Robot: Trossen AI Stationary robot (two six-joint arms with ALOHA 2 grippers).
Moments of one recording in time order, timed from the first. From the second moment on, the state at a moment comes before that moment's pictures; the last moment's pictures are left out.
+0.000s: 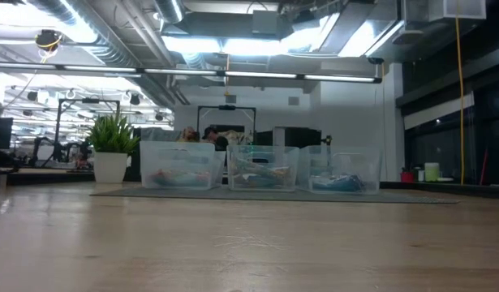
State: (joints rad) left arm -0.79 1.50 0.78 -0.84 0.18 -0.45; right arm 0.01 0.72 0.97 -0.31 0.21 0.01
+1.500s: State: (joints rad) left arm 0.28 1.32 1.39 -0.55 -0.46 -0.06; right arm 0.01 0.72 0.97 -0.34 0.15 -0.01
